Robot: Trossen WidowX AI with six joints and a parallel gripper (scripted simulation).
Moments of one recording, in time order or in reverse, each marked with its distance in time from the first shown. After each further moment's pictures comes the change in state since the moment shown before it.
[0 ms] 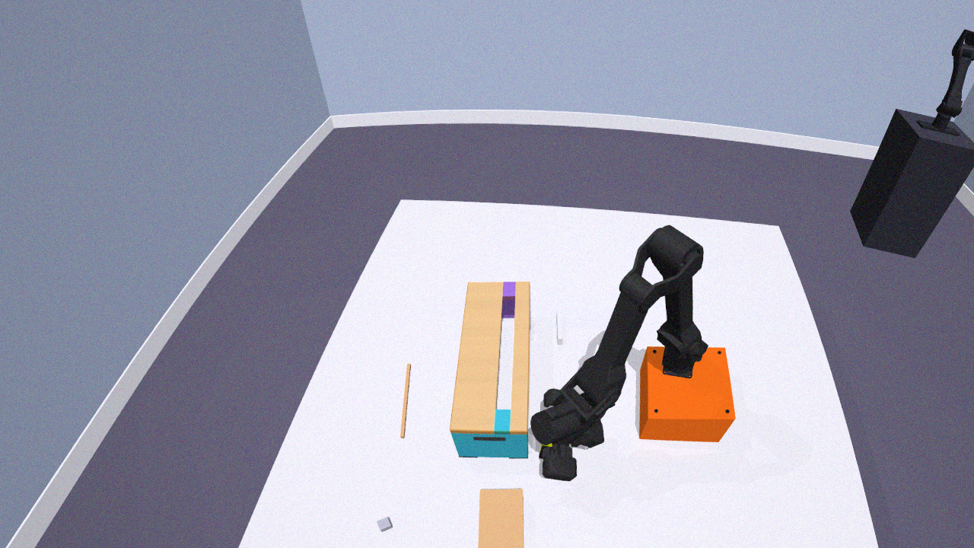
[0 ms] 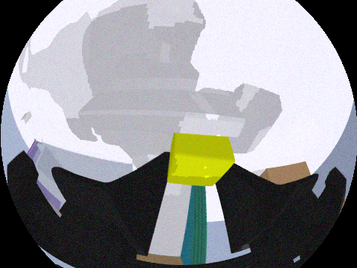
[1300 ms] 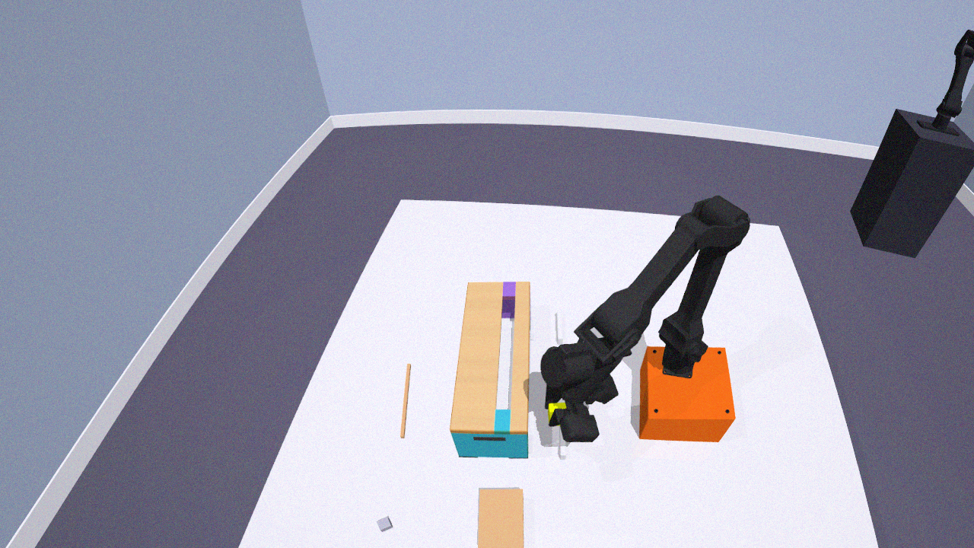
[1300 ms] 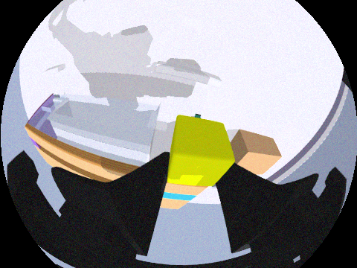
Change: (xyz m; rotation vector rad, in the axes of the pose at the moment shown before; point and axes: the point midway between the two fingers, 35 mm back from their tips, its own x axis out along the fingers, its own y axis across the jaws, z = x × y) arm -0.109 0.020 -0.036 -0.173 0.025 -0.087
